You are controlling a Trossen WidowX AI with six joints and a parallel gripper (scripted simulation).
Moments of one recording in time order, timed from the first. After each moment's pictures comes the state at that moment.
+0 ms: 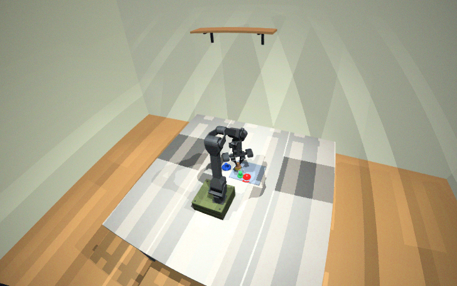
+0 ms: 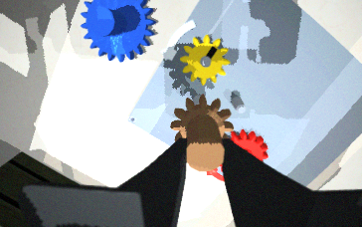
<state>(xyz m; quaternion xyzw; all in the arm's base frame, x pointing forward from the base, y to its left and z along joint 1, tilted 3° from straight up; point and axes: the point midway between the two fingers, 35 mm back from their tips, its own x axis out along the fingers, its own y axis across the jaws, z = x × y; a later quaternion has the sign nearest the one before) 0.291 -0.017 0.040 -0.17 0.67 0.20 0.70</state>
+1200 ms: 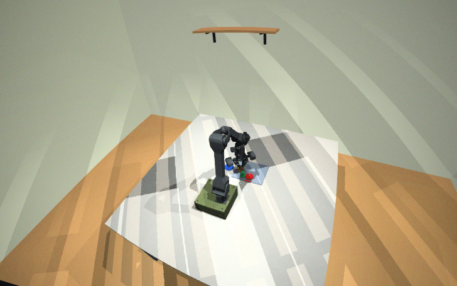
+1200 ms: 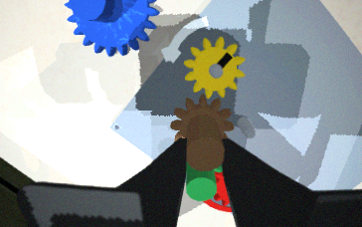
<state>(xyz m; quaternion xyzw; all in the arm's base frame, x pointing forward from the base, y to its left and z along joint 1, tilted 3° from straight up) 0.293 -0.015 0.005 -0.21 0.65 0.24 0.69</state>
